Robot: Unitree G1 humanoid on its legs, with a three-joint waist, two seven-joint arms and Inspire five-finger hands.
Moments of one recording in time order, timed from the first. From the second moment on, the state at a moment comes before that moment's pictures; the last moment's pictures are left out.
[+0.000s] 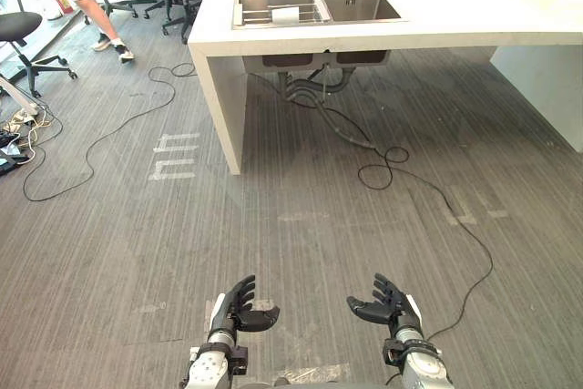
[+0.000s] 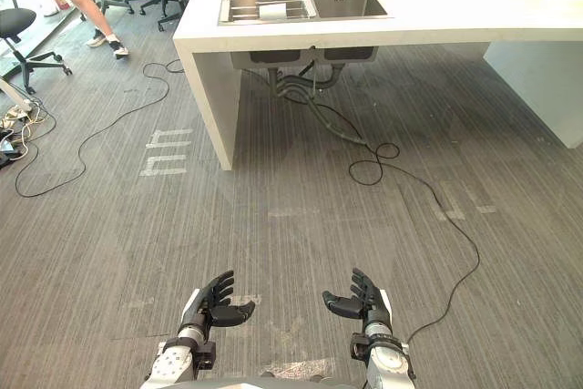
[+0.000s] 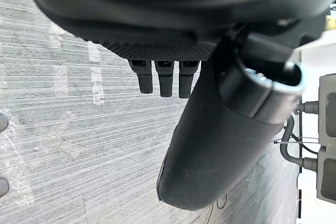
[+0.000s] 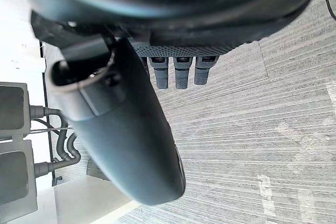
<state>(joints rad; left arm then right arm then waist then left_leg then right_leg) 0.20 0.10 -0.13 0.62 -0.14 -0.15 0.07 0.17 -0.07 -0.05 0.66 0.13 -0.12 -0.04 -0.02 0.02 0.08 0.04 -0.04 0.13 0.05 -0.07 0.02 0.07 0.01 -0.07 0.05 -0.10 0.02</state>
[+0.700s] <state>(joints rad) 0.22 0.10 -0.04 0.62 -0.22 -0.15 0.08 0.18 -0.07 -0.12 0.57 0.13 -0.12 -0.05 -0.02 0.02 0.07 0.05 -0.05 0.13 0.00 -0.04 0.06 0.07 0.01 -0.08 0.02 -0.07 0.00</state>
